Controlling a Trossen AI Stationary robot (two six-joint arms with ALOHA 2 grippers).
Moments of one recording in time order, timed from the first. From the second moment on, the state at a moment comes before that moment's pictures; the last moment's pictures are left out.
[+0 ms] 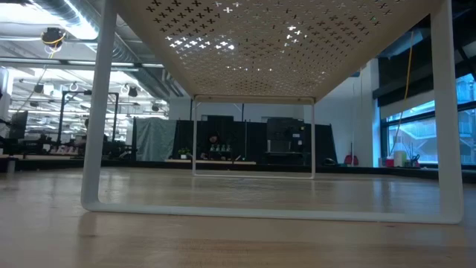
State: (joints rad) left arm -0.37 0.94 0.58 0.66 -0.50 0.14; right arm 0.13 1.21 0.60 0.29 0.39 0.08
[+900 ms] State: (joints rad) left arm -0.37 0.94 0.58 0.66 -0.50 0.14; right arm 0.13 1.21 0.60 0.28 0.40 0.12
